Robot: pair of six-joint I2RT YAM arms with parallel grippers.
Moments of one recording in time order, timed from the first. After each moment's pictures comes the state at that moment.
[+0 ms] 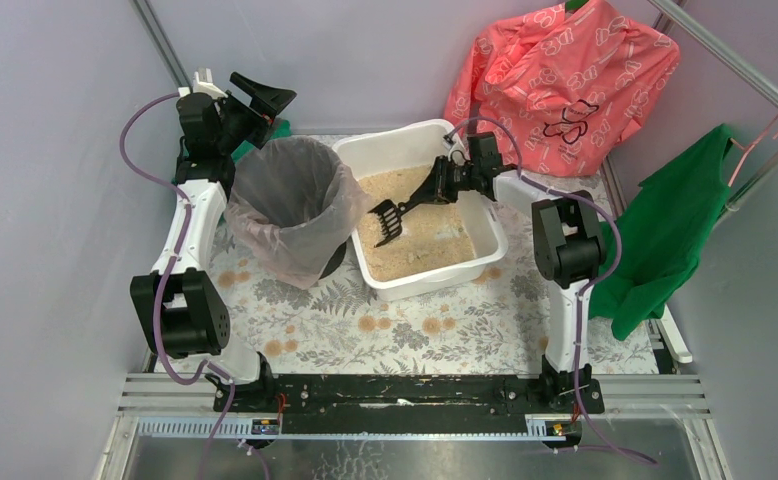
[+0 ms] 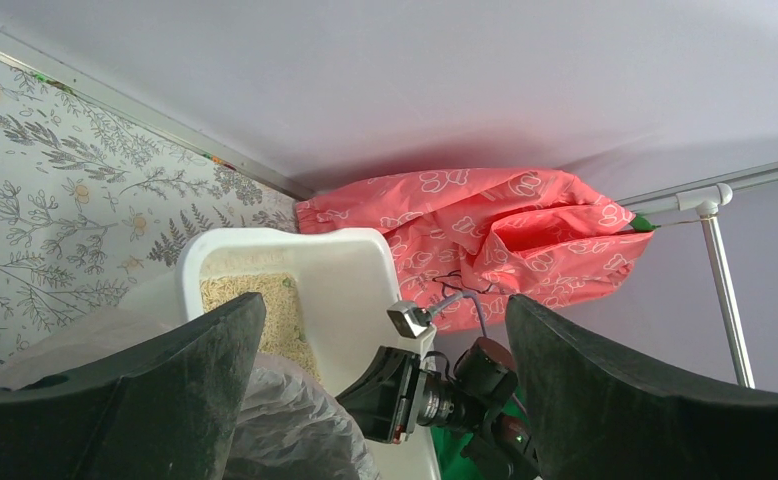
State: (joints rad) left arm 0.13 1.56 1.41 0.05 0.49 -1.00; right arm 0.30 2.14 1.55 -0.19 -0.83 0.57
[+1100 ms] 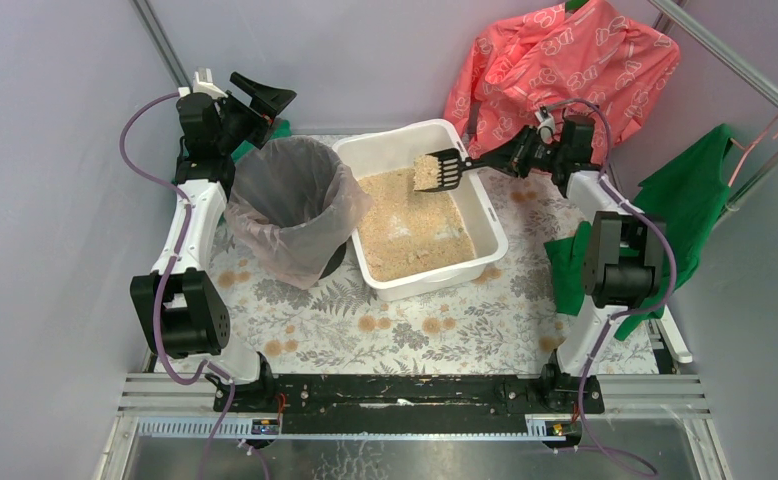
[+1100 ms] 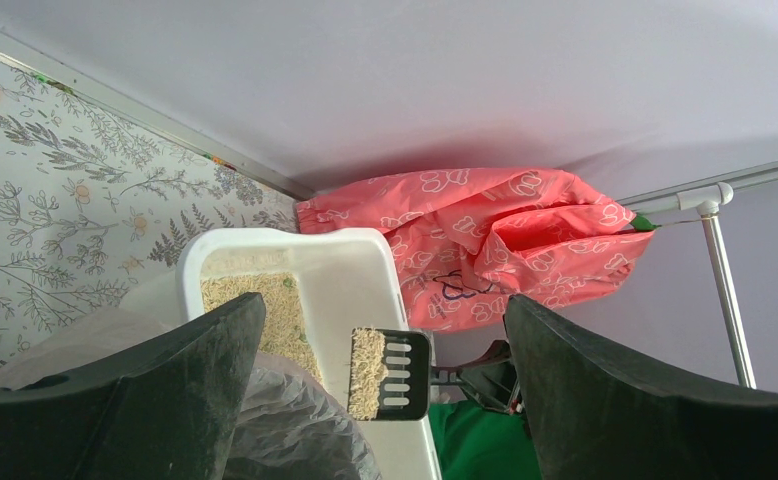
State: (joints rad) left arm 0.13 1.56 1.41 0.05 0.49 -1.00; right arm -0.05 1.89 1.39 0.03 -0.97 0.79
